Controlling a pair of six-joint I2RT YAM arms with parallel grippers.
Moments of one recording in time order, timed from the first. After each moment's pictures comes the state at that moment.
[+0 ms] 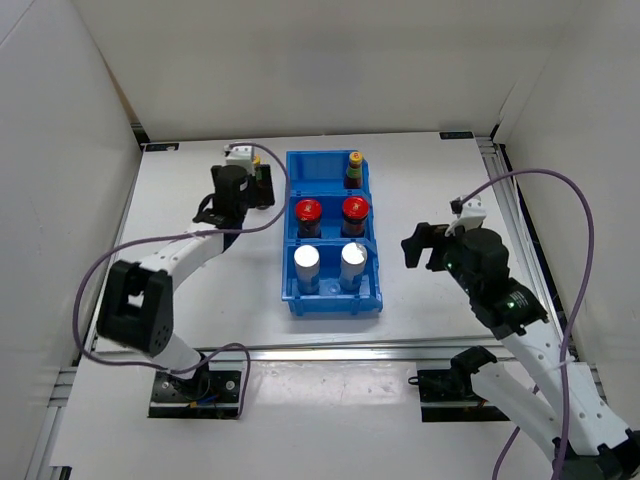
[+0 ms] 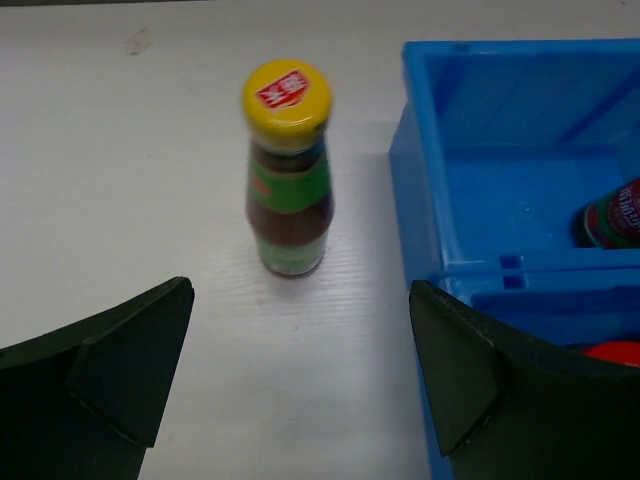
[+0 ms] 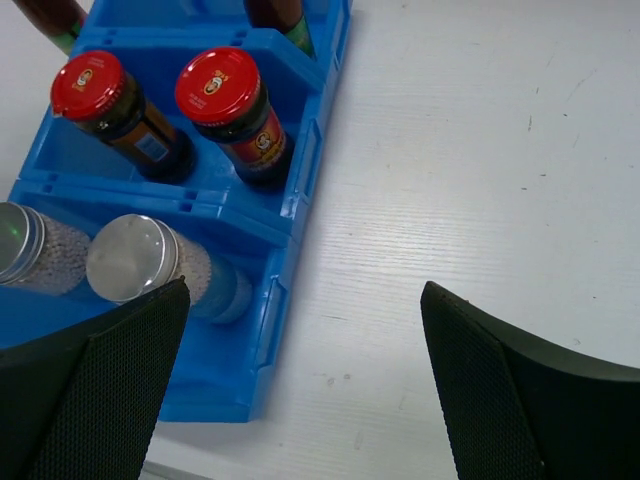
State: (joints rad) left arm -0.32 1.51 0.98 0.18 -0.26 -0.14; right arm 0.48 0.69 0.75 -0.43 0.13 0.26
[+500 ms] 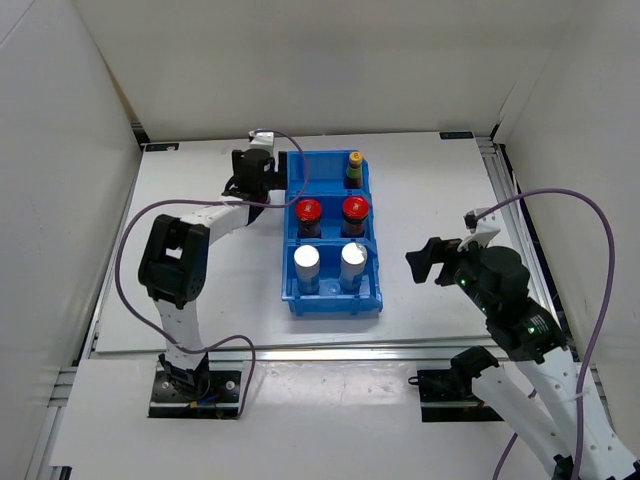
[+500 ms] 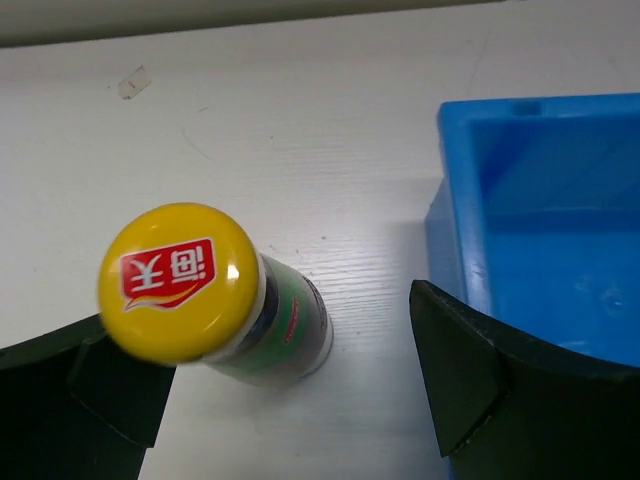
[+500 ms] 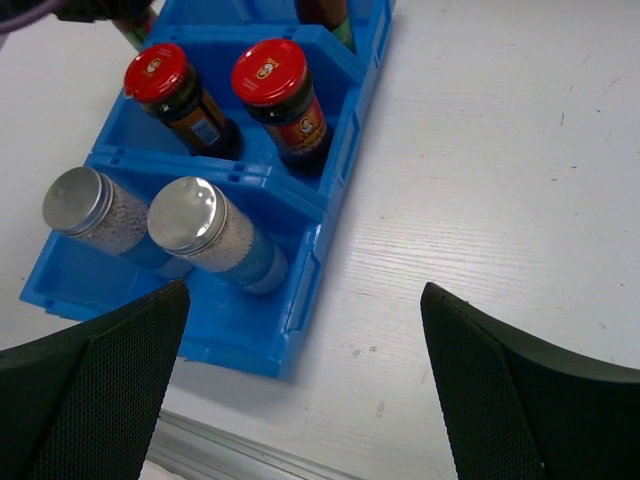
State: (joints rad) left arm -0.35 1.91 1.29 0.26 -0.34 -0.05; right arm 0.48 0.53 0.75 -0.55 0.05 0.29
